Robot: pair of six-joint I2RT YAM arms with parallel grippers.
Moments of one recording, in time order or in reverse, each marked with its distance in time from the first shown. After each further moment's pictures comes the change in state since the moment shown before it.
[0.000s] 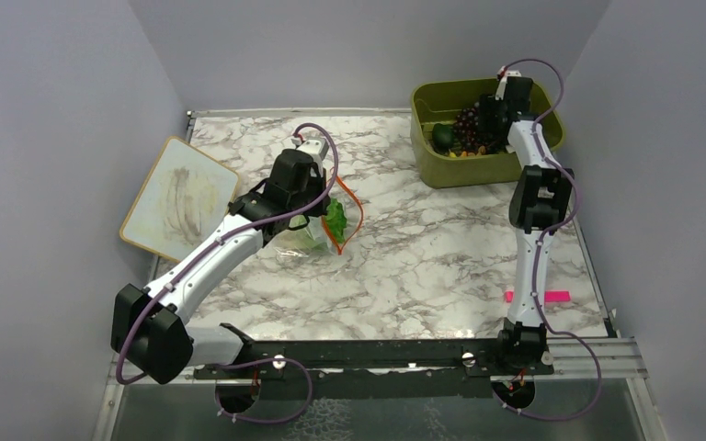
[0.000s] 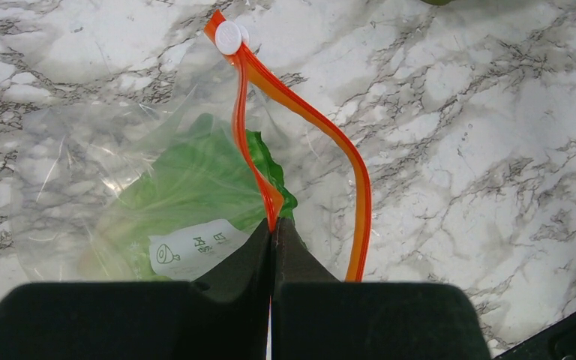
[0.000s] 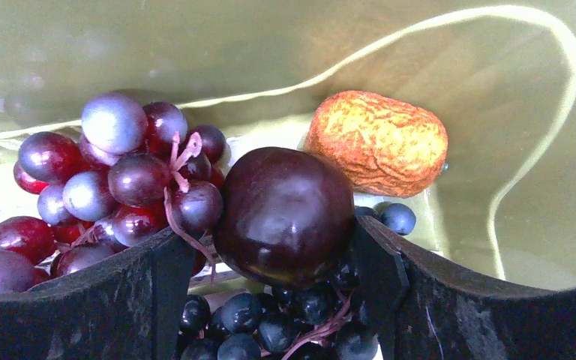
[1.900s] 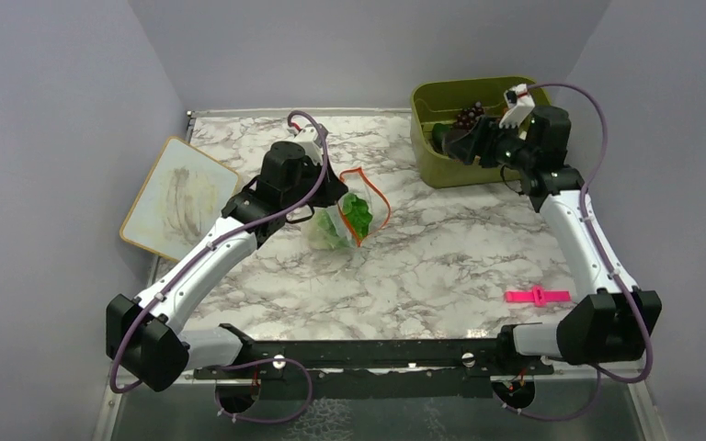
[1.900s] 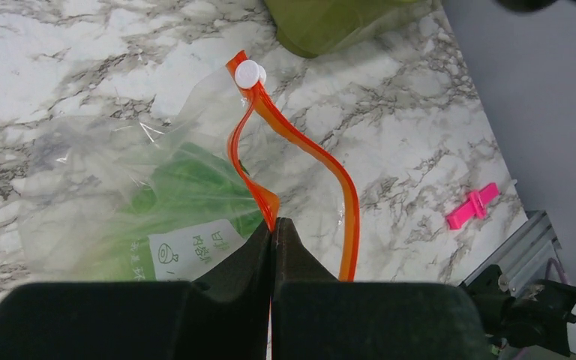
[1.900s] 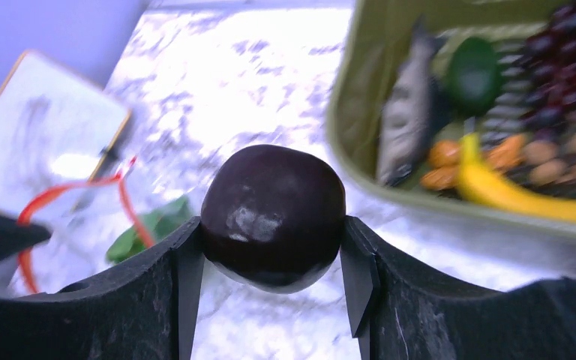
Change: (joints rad) left arm -0.002 -0.040 0.018 0.118 0.186 -0.142; right arm 0.115 -1.176 -1.026 0.098 -0.538 0.360
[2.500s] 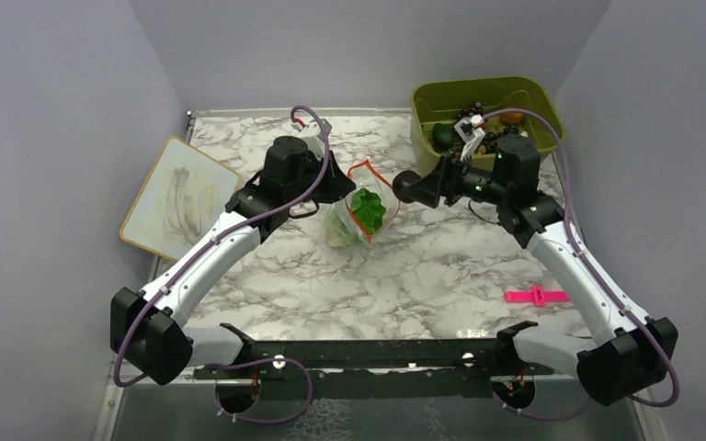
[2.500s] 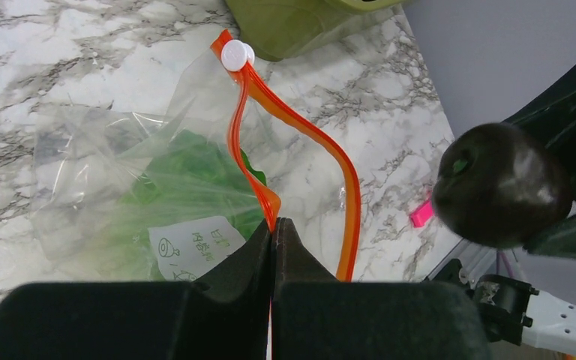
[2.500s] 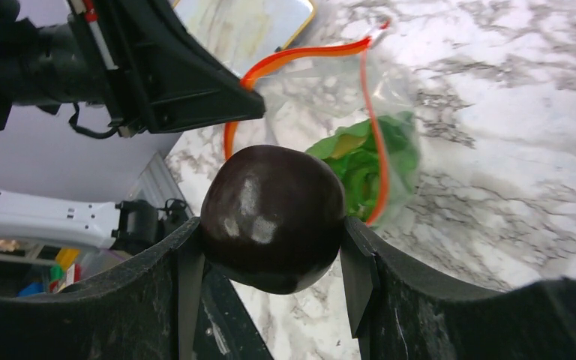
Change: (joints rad) left arm 0.000 0.036 0.047 0.023 0.066 -0.056; right arm 0.293 -0.219 -0.211 0.041 -0.201 0.169
